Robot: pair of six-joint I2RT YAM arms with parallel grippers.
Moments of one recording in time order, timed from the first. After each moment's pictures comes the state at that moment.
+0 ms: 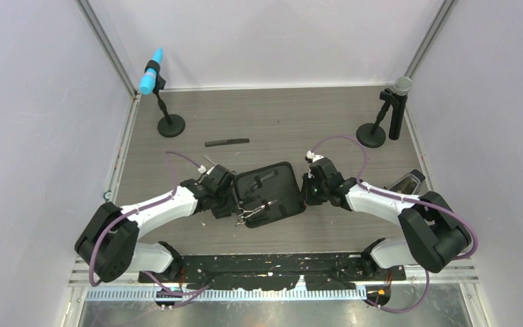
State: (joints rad) left arm -0.68 1.29 0.64 -0.46 -0.04 -0.97; right arm 0.59 1.37 0.58 -0.12 -0.09 0.49
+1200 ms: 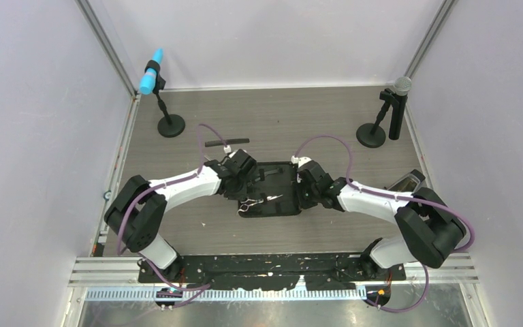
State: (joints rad) left arm -0.73 1.57 0.92 -0.51 -0.14 -0.70; right arm 0.71 1.41 0.64 -0.17 -0.01 0.38
